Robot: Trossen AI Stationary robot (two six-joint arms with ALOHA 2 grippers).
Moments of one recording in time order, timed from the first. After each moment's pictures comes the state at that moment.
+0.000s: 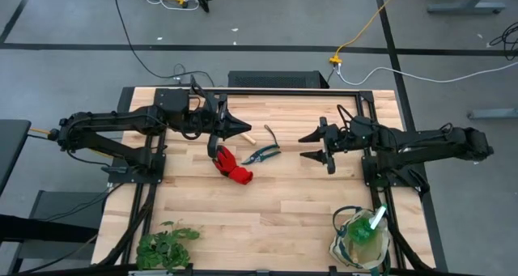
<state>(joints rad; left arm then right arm) 0.07 1.17 1.16 0.03 0.14 -0.22 -0.08 0.87 0.54 0.14 -0.16 0.10</state>
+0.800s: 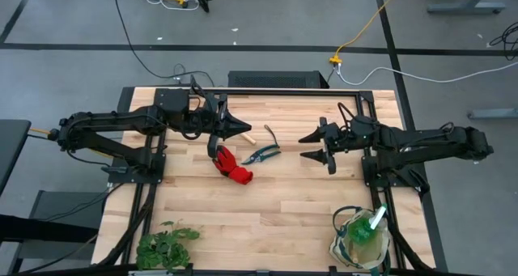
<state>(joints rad) 0.07 1.17 1.16 0.03 0.14 -0.22 -0.07 0.87 0.58 0.11 -0.16 0.15</state>
